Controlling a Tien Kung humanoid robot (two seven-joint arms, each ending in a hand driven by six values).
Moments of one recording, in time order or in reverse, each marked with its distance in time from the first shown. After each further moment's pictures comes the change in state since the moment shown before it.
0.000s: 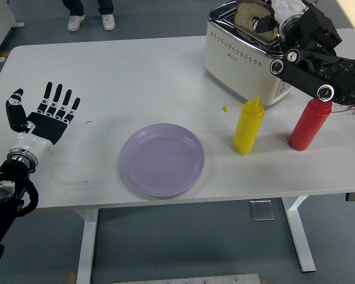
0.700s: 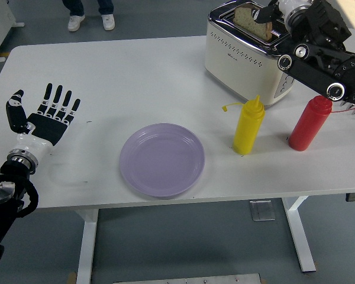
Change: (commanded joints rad) left arm 0.007 -0.001 -0.004 -0.002 0.001 0.003 0.001; right arm -0.037 -0.074 0.154 0.115 -0.147 -0.003 0.007
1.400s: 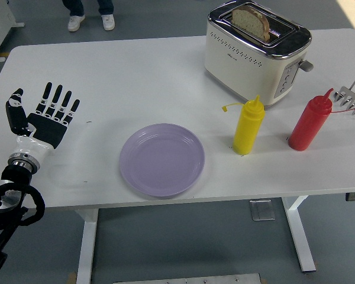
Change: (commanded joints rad) left arm 0.035 -0.013 0.007 -0.045 0.140 0.006 -0.050; right arm -0.412 -0.315 0.544 0.483 -0.519 0.070 -0.066
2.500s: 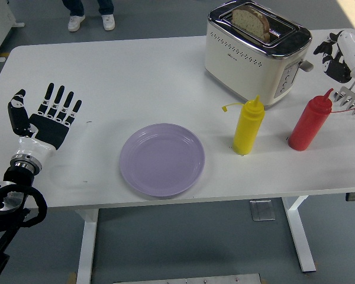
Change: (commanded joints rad) left arm 0.004 -0.011 0.003 -0.002 0.004 -0.002 0.003; right arm -0.273 0.051 -0.064 -0.164 0.096 -0.015 0.417
